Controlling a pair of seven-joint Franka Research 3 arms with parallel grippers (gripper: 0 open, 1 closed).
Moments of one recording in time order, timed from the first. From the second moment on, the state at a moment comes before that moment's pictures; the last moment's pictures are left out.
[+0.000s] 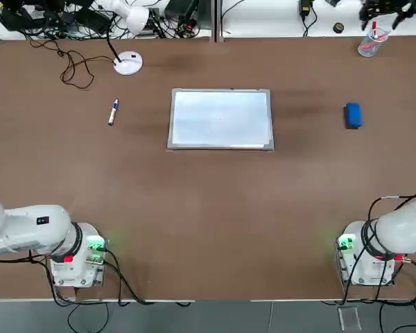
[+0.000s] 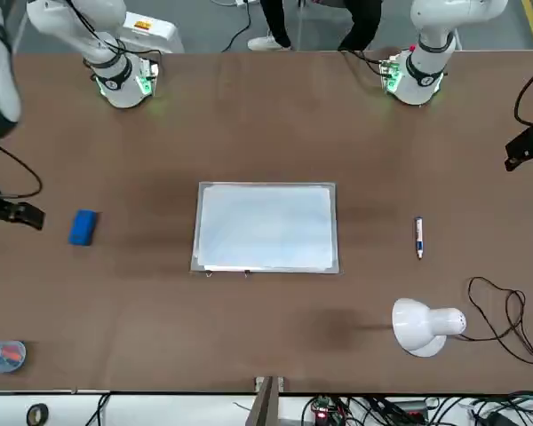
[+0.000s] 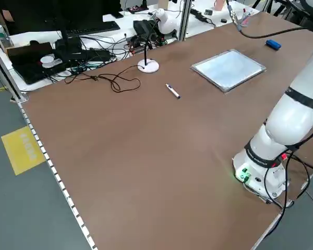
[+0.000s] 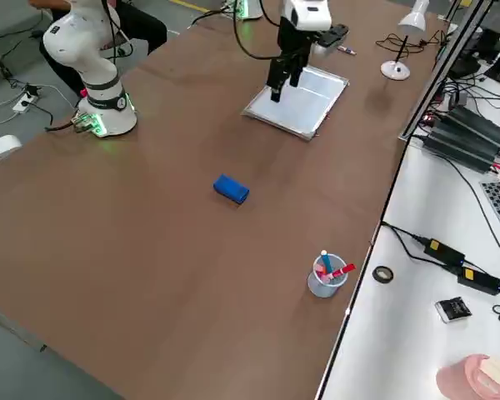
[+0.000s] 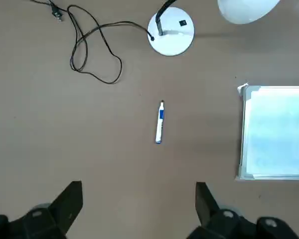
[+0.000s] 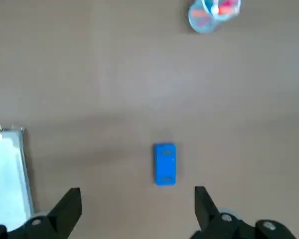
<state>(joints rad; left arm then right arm) 0.16 0.00 -0.24 -1.54 0.02 1.60 -0.06 0.12 0.21 -0.11 -1.49 -0.04 1.68 0.13</state>
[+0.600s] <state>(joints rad) 0.16 0.00 -0.24 -1.54 0.02 1.54 -0.06 0.10 0.06 -0.11 -1.57 0.03 1.61 0.12</state>
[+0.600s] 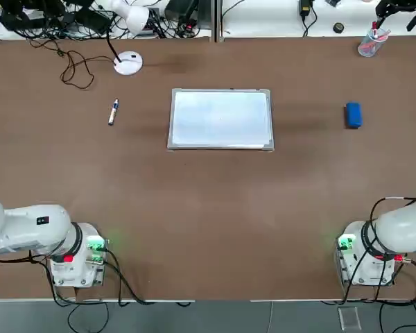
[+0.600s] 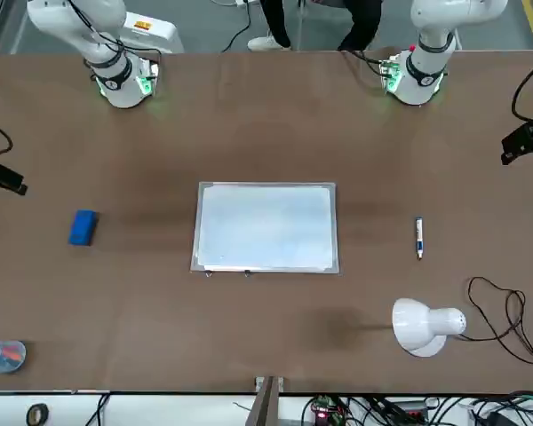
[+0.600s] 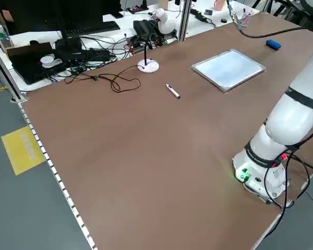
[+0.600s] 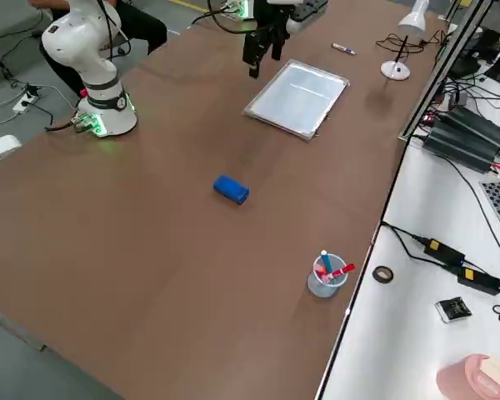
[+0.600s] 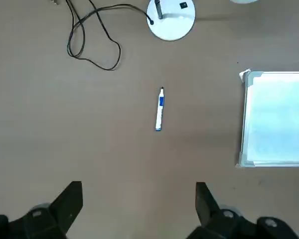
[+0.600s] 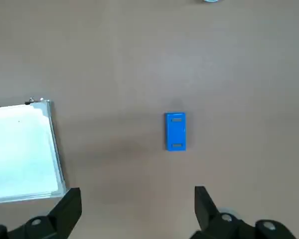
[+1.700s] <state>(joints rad) 0.16 -0.02 -0.24 -1.54 0.02 1.53 -0.08 0.10 0.04 -0.10 -1.59 0.03 1.69 0.12</state>
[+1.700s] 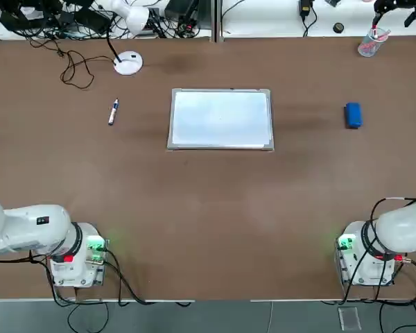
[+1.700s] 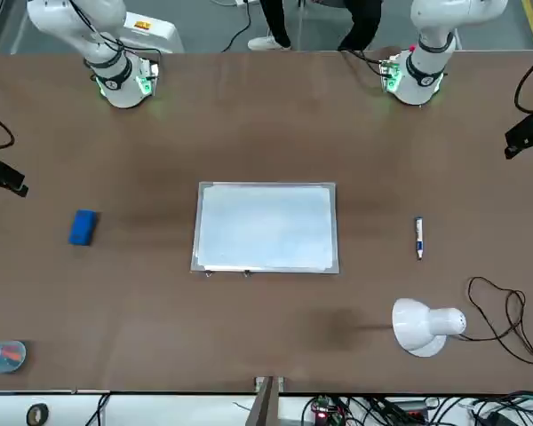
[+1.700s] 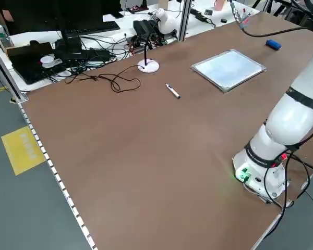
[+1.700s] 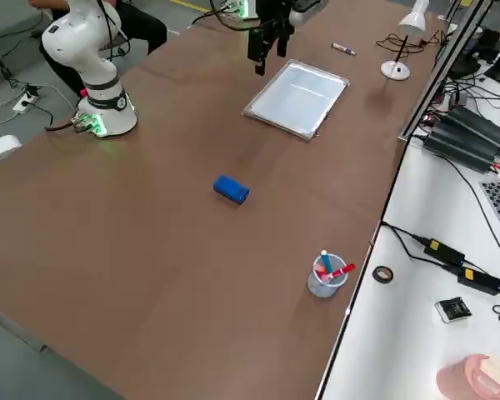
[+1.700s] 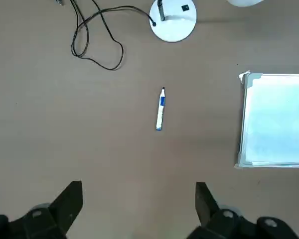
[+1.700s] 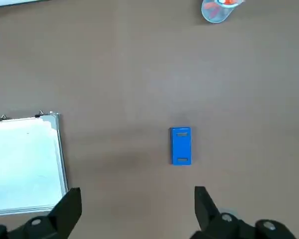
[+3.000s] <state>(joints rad) 0.15 -0.02 -0.26 -1.54 0.02 1.53 -0.09 0.10 0.04 -0.10 -1.48 0.03 1.59 0.12</state>
